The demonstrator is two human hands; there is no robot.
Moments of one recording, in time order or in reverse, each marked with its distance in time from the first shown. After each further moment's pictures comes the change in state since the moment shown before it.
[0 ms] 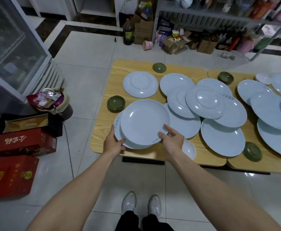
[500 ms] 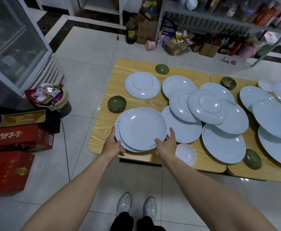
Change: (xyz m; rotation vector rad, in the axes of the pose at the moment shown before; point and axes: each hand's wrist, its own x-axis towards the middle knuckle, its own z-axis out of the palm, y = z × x) left_hand 0.004 0.000 -0.003 0.019 -0.074 -0.086; right_hand 0.003 0.011 0.016 -0.325 -0.030 -0.063
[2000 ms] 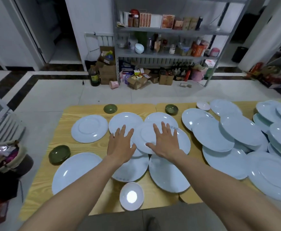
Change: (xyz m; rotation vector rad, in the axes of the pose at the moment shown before) left_hand -0.003 0.194 0.218 1.219 0.057 0.721; right_hand 0.113 -0.109 -0.225 -1.232 0.035 -0.507
